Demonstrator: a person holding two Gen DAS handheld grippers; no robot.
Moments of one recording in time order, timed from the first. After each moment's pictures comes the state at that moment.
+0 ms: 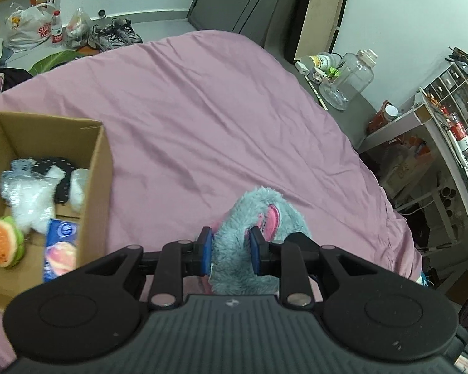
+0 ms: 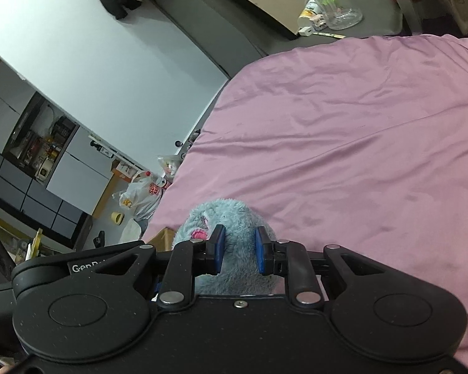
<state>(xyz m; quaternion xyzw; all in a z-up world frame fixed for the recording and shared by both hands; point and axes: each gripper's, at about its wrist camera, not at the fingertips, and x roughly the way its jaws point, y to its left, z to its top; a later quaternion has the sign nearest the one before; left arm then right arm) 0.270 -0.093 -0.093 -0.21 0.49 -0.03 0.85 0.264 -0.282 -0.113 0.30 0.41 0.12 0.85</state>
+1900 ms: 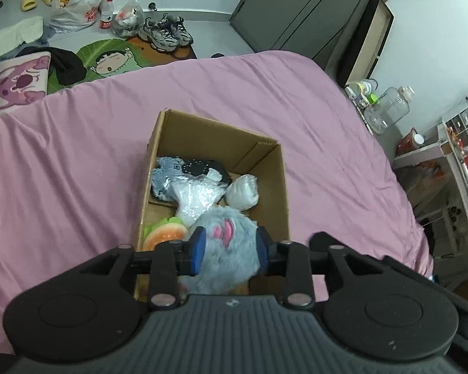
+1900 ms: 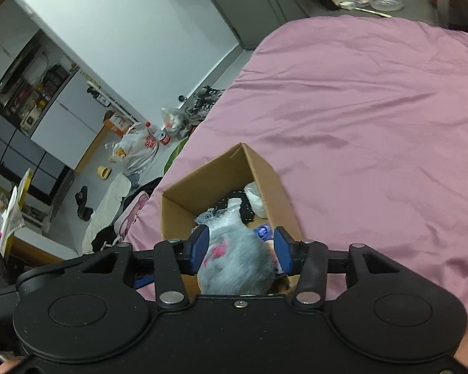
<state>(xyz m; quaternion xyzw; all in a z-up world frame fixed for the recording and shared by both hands) 0.205 0.097 -0.096 -0.24 0.49 -0.01 0.84 0.221 -0.121 -0.092 0.23 0.46 0.11 0.85</state>
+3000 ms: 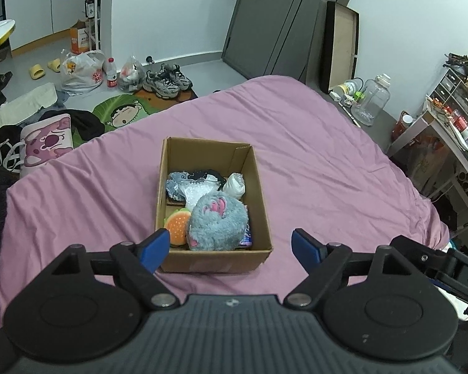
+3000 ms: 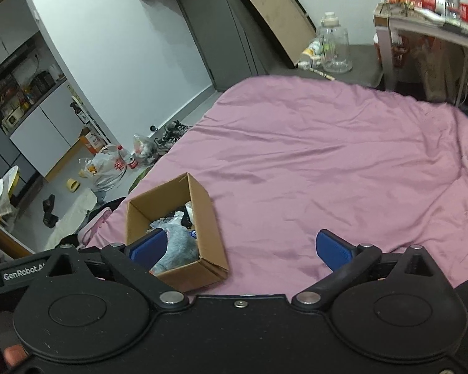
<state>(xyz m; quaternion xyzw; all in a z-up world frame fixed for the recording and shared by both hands) 0.112 0.040 -0.014 -0.14 0.44 0.02 0.89 0.129 -0.196 -0.019 0.14 0.40 0.05 0.90</state>
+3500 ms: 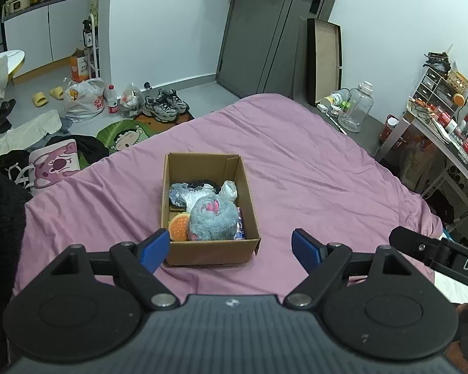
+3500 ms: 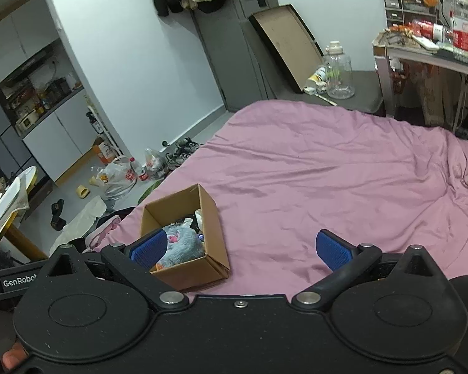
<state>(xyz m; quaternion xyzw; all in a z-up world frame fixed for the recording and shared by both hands) 0.058 0.021 0.022 -0.10 0.40 0.01 0.91 0.080 -0.209 0.011 0.13 0.36 0.07 0.92</state>
